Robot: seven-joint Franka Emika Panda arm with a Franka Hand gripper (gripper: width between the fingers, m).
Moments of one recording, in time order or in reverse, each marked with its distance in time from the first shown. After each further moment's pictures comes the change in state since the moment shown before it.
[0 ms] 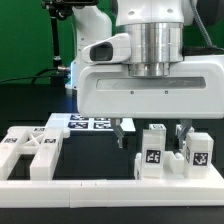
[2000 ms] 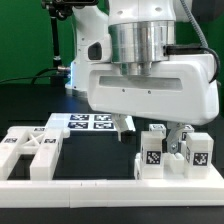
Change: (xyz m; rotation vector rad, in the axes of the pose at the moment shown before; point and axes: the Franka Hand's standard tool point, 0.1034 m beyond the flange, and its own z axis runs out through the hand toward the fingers) arm 0.000 0.006 -0.002 0.020 -0.021 0.502
